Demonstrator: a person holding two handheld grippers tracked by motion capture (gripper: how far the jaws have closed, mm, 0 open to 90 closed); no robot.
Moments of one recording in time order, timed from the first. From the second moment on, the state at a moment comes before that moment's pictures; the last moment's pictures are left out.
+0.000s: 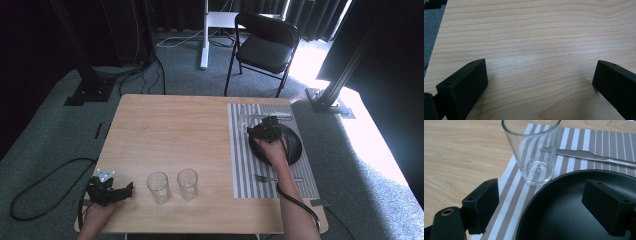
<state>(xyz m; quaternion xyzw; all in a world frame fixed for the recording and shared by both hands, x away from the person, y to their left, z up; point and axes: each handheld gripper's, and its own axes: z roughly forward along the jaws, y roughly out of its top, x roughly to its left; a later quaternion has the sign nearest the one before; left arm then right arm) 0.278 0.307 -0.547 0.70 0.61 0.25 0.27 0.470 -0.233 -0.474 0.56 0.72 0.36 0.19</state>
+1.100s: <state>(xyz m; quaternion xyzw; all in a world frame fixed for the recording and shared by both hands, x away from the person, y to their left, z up) 0.278 0.307 -0.547 0.70 0.61 0.24 0.27 0.412 -0.274 -0.469 0.57 0.71 0.37 0.21</state>
